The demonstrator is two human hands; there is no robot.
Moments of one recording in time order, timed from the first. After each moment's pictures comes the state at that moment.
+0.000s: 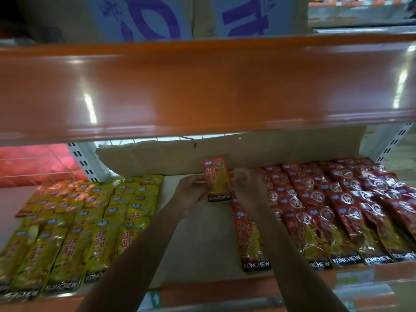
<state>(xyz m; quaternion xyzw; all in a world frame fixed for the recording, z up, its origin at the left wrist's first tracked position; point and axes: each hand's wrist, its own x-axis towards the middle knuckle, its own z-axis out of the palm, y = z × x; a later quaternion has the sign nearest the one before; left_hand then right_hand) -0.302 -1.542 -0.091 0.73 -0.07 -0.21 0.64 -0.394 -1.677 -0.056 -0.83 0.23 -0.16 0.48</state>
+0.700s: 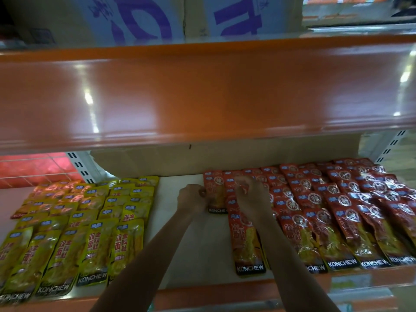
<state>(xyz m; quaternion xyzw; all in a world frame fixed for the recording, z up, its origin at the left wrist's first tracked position) -0.321 -1.561 -0.090 0.93 -0.12 -0.10 0.34 -0.410 -1.692 -0.063 -0.87 0.21 -0.16 0.41</state>
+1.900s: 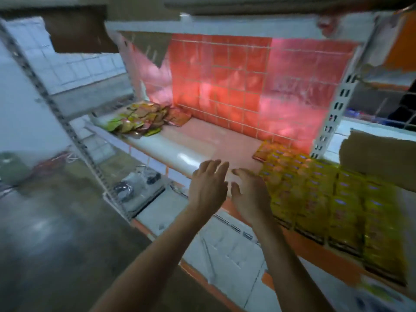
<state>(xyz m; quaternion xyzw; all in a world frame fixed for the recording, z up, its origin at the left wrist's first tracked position) -0.381 -1.062 -0.066 0.97 -0.04 0.22 0.11 -0.372 -1.183 -0.062 -0.91 -0.15 -0.09 0.37</state>
